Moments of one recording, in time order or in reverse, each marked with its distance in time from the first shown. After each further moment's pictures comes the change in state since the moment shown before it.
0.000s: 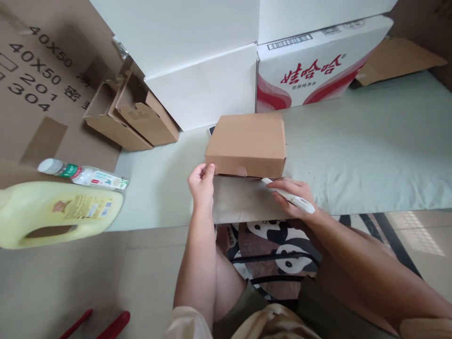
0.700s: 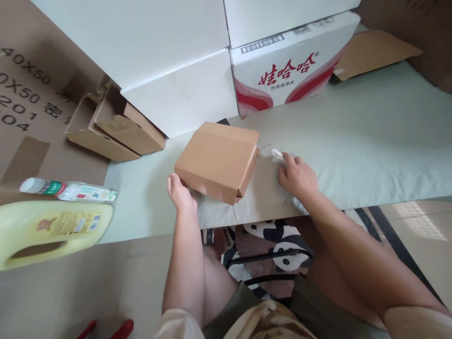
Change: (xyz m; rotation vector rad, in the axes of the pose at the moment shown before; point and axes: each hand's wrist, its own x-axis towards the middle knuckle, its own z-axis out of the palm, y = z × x) left_hand 0.018 -0.009 0.000 -0.110 0.212 0.039; right_hand 0.016 0.046 -0.031 -0.639 -0.186 0.779
